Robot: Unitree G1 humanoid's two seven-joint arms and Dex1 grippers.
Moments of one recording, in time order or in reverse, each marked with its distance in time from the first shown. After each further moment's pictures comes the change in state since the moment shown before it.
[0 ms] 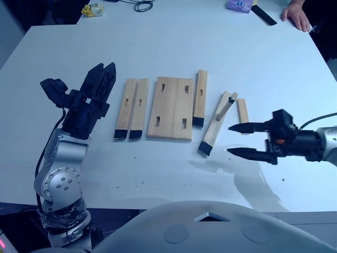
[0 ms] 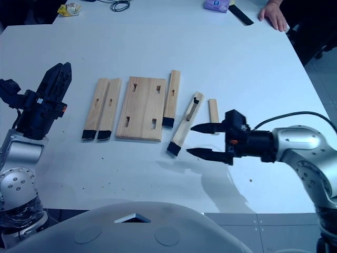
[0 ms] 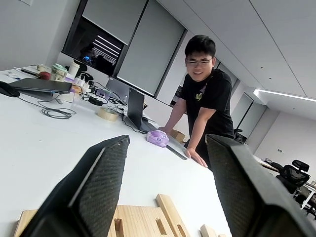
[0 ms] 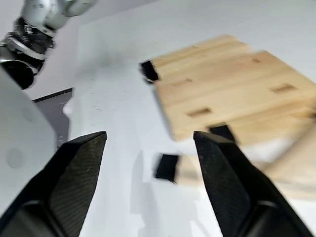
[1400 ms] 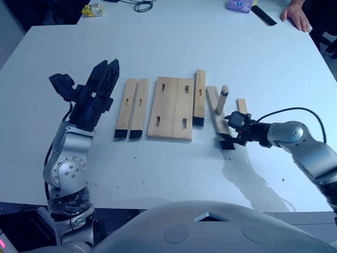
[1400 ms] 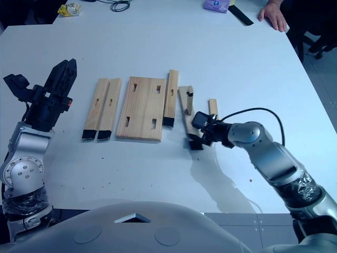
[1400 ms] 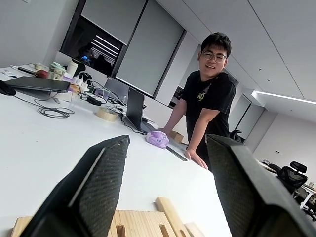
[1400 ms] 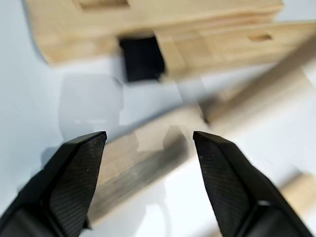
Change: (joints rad) left arm -0.063 -0.001 -0.051 0.118 0.049 -0.060 -0.038; right arm -0.246 0.024 0.500 0.231 -0.697 -0.049 -0.334
